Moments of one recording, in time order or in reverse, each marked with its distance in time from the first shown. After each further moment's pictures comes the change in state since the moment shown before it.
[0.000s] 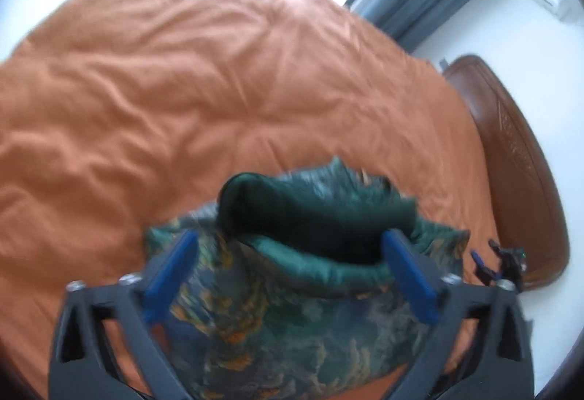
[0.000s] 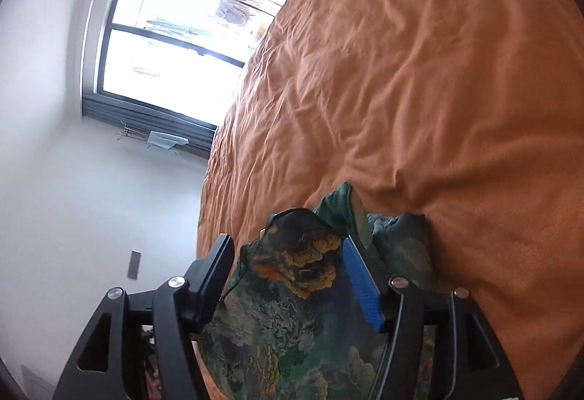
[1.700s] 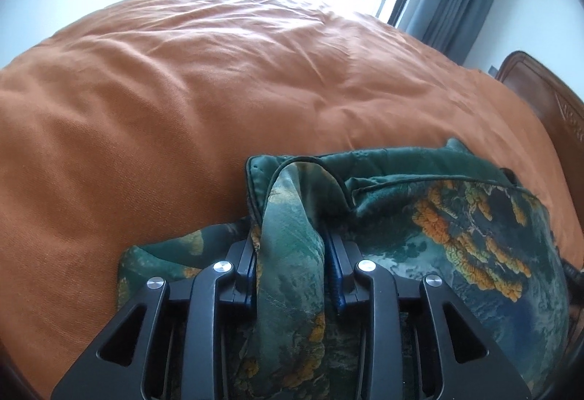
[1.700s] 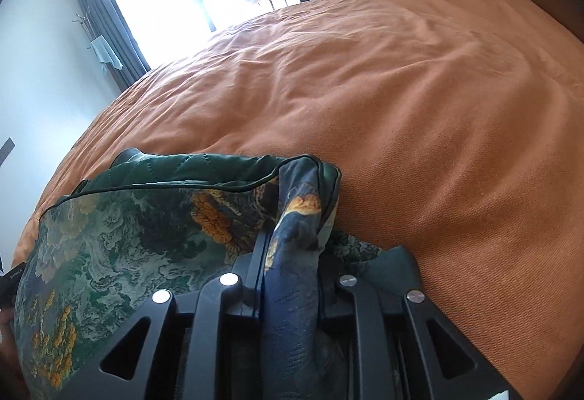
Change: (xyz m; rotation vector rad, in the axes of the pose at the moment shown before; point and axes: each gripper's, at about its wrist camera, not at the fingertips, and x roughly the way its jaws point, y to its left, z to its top) left arm 0.159 0.048 -0.064 0.076 -0.195 0.255; right arm 0.128 -0.029 -0.056 -0.519 -0.084 -0.464
